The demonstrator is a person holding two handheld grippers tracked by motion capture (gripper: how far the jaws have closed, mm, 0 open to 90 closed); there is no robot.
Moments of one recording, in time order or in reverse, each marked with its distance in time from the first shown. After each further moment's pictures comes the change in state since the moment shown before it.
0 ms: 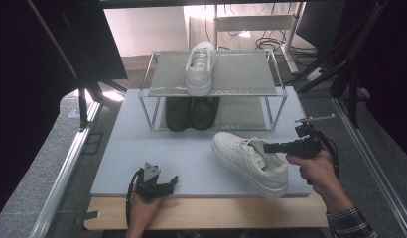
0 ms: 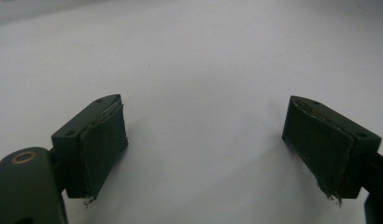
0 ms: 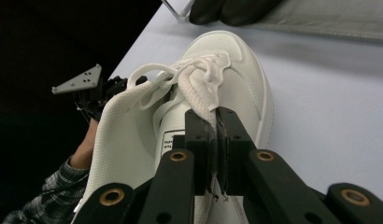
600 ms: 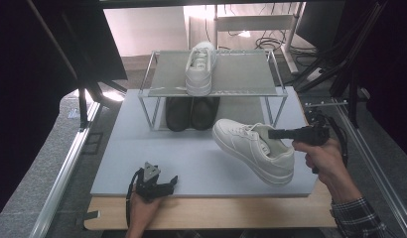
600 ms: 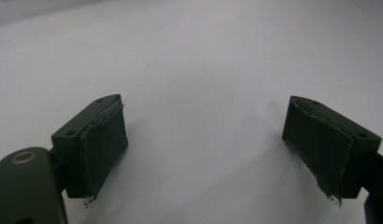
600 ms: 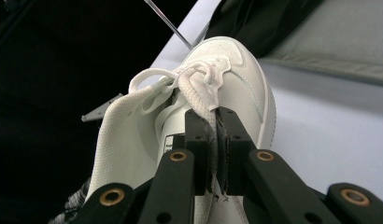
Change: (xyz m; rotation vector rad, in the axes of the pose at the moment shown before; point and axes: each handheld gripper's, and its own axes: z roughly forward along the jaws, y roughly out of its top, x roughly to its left) left arm 0.000 0.000 0.000 0.000 0.000 0.000; right arm 0.013 0.031 -0.025 -0.068 0.030 0.019
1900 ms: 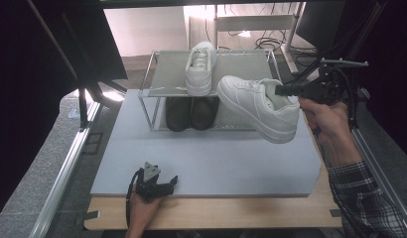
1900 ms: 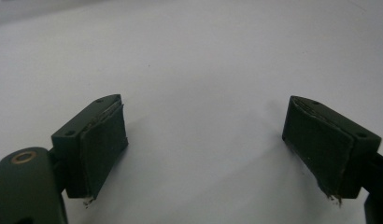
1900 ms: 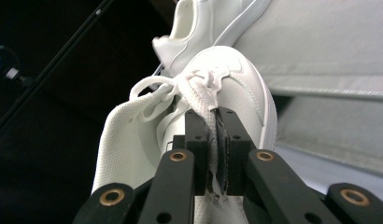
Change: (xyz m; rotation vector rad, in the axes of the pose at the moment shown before) left arm 0.000 0.000 0.000 0.003 -0.001 0.002; right arm 0.020 0.086 -0.027 -0.198 -0.042 0.065
